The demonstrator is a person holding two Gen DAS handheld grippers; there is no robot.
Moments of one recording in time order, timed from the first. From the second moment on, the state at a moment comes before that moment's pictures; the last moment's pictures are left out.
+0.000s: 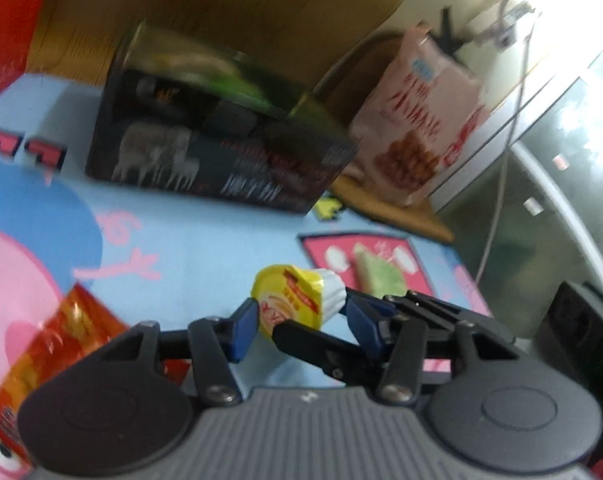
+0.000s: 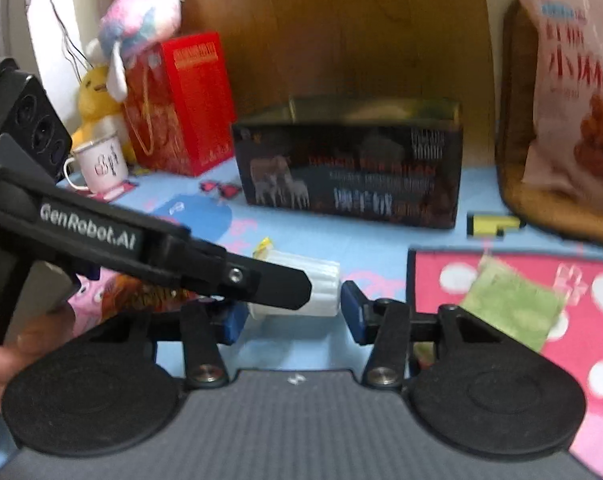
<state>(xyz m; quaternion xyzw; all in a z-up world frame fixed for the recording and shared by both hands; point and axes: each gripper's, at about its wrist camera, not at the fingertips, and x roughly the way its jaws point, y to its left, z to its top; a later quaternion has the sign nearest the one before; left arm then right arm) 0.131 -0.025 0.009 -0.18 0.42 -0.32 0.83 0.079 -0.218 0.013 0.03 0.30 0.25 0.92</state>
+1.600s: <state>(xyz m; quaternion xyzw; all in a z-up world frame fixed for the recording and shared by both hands) -0.013 0.060 0.008 -0.12 0.38 -0.20 0.90 -0.035 -0.184 0.010 0.00 0.31 0.31 0.90</state>
